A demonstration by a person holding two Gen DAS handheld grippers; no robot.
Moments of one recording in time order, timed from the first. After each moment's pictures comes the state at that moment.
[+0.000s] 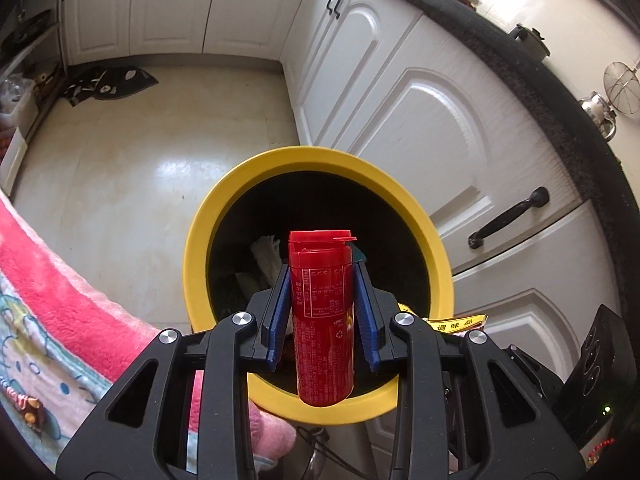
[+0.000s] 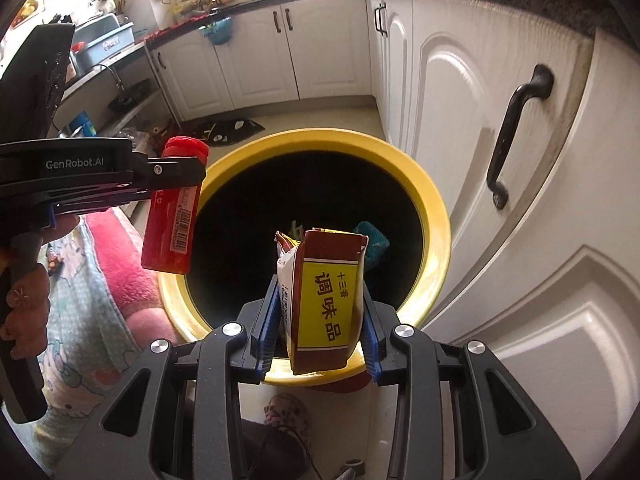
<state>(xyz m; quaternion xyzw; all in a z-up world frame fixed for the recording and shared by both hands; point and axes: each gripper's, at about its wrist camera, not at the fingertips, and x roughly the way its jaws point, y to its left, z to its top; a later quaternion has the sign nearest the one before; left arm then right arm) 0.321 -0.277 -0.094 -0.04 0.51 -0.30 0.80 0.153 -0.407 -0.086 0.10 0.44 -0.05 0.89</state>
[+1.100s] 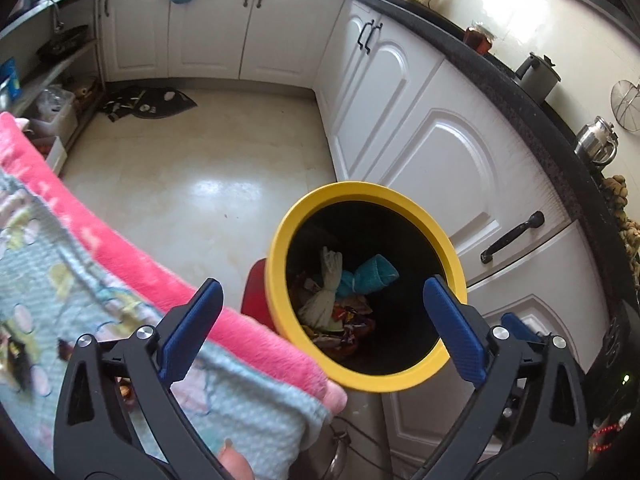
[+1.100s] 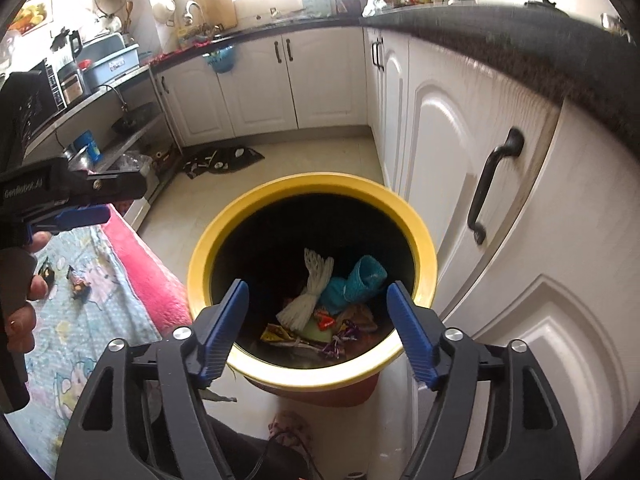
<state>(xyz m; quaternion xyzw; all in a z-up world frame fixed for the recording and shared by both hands) 0.305 -0.213 -0.038 -0.03 0.48 -0.25 0.84 0.136 -0.395 -0.037 0.09 0.39 -0.07 0.91</state>
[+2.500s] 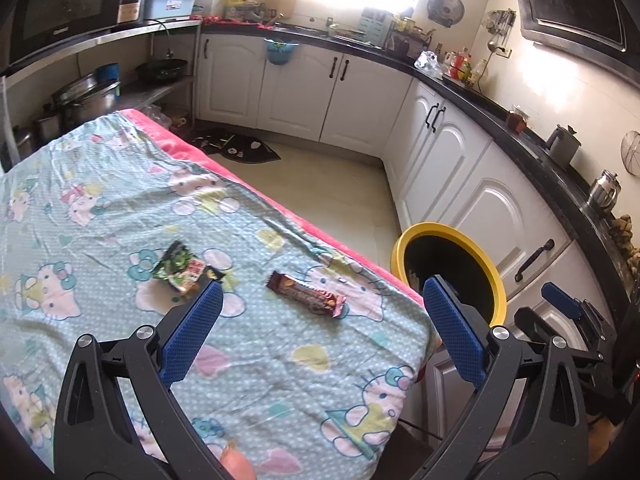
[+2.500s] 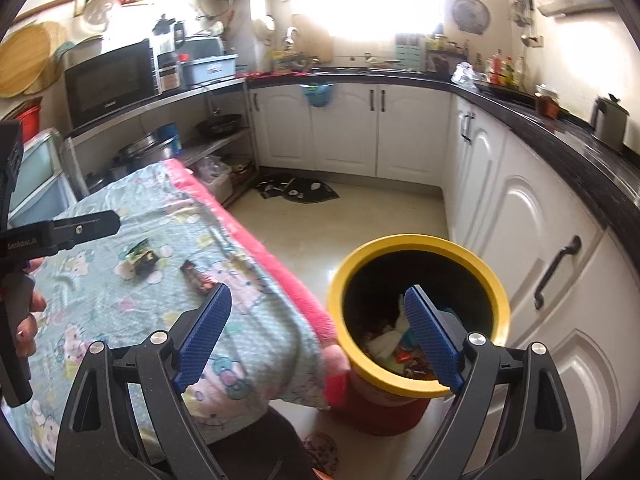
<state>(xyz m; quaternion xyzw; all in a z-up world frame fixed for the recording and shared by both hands) 0.200 -0.036 0.011 -0.07 0.38 -0.14 0.91 0.101 -0.273 0.027 0.01 0.32 0.06 0.95</state>
